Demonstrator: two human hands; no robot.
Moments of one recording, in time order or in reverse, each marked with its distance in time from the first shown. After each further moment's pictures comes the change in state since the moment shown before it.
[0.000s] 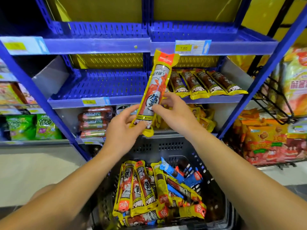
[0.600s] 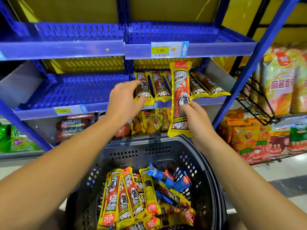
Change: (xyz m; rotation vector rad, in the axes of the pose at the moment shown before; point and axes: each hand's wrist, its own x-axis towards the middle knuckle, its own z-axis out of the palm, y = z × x) left_hand 0.111 0.032 0.057 0.697 -0.010 0.317; right_hand -0.007 0.044 -0.072 0.441 0.212 0.261
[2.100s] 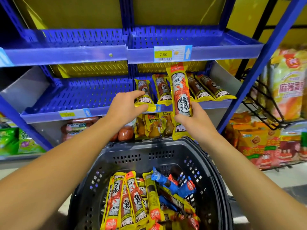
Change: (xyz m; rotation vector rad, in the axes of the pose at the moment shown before) left_hand 0.007 -0.013 0.003 0.019 -0.089 -0.006; right_hand 0.010 -0.003 -0.004 -0.298 -0.072 -0.100
